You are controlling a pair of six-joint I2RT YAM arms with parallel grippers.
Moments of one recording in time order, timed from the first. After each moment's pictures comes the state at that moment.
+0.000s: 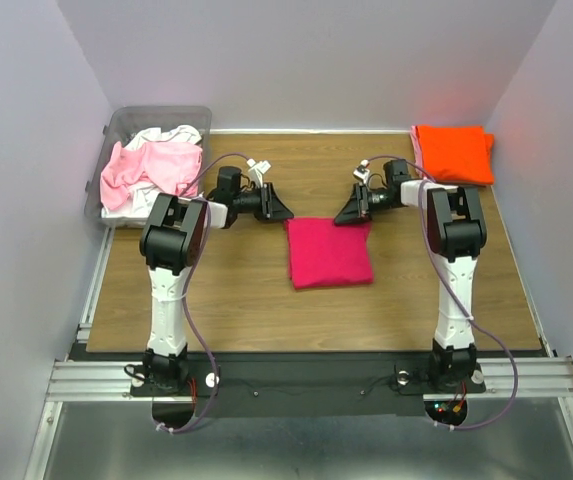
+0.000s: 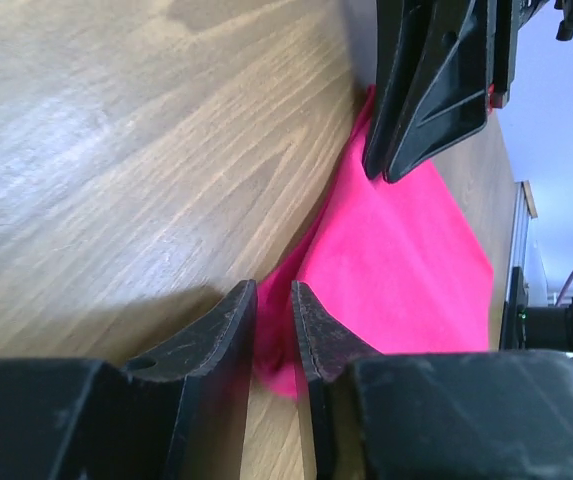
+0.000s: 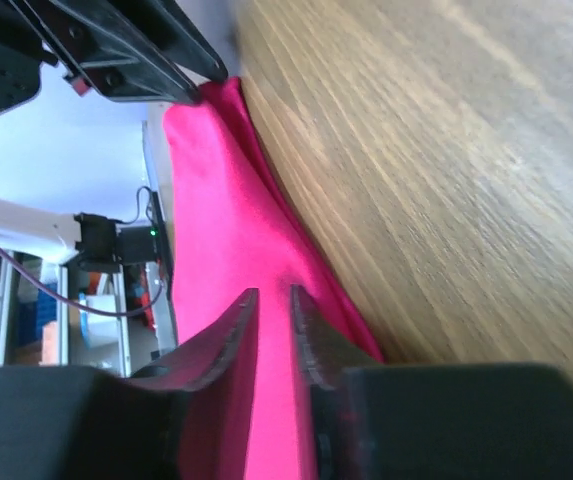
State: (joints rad) left arm -0.27 2.23 1.27 0.43 0.93 -0.49; right arm 0.10 2.36 1.59 -0.35 -1.22 0.17
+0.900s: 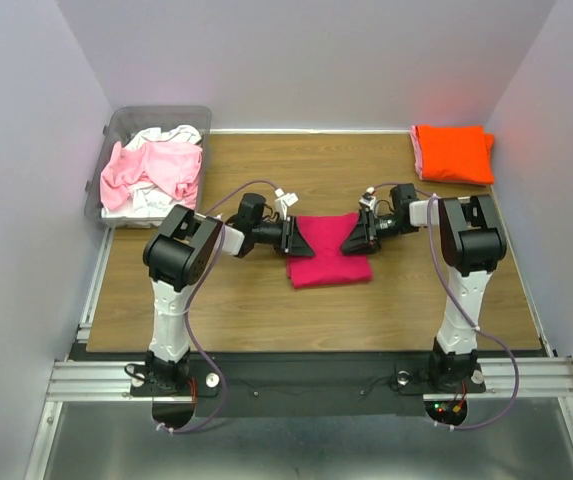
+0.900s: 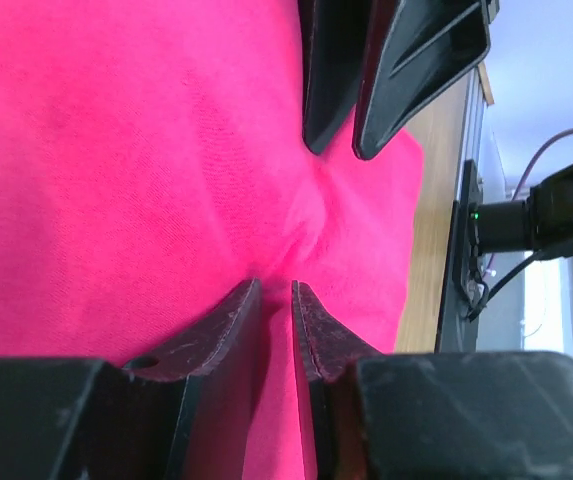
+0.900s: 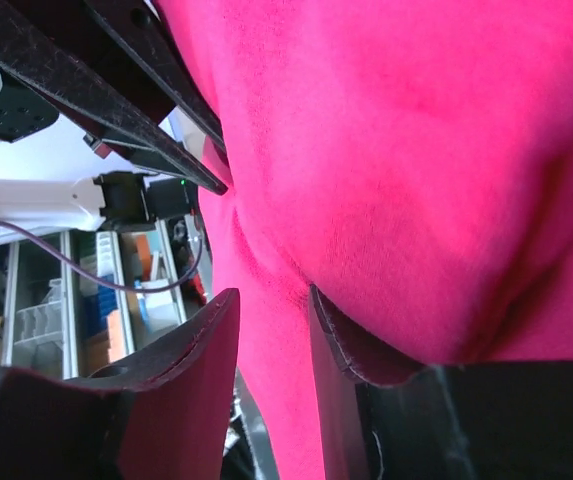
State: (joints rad) left arm -0.46 2.08 0.98 0.54 0.95 -0.51; right arm 0.10 2.11 1.17 -0.34 -1.16 0.20
